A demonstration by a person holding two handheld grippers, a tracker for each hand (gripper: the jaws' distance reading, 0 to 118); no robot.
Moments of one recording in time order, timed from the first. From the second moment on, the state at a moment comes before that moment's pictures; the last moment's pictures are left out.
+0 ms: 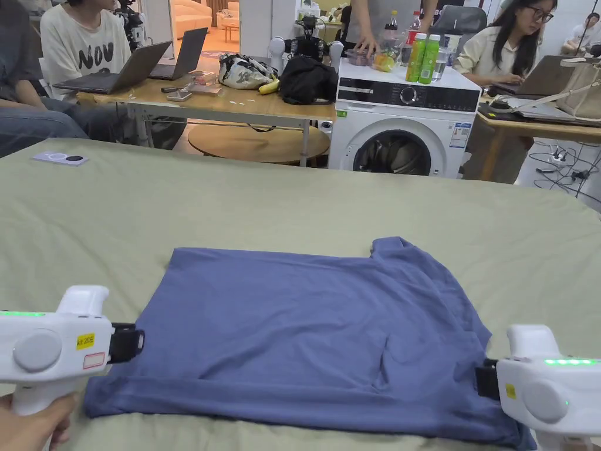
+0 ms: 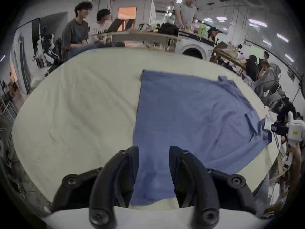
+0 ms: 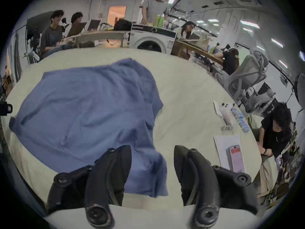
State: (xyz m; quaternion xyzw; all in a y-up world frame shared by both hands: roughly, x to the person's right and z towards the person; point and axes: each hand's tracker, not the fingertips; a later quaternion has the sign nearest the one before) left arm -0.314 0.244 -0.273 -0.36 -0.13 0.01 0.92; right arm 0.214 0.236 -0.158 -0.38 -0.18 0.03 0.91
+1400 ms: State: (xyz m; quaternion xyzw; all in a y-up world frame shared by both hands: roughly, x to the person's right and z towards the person) left arm -0.348 0.180 -0.281 -0.52 -0.06 0.03 0.85; right arm 0.169 0.234 -0.136 -0.25 -0.16 -0.01 0.96
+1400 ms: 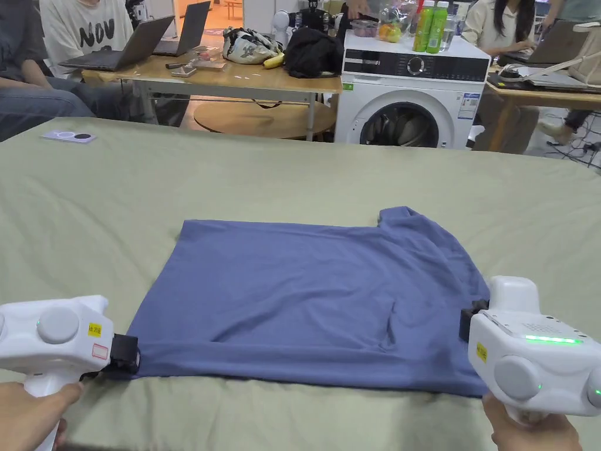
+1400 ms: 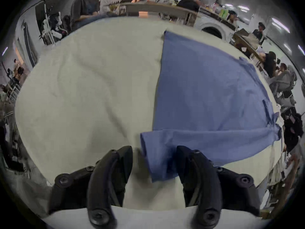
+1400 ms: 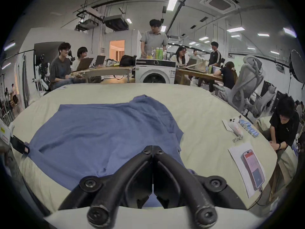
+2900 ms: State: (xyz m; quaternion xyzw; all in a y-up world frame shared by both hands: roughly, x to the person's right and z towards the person) left arm -0.321 0.287 -0.378 -0.36 -0.11 0.06 0.93; right arm 0.256 0.273 -0.251 -0.35 -0.13 -0.09 0.92
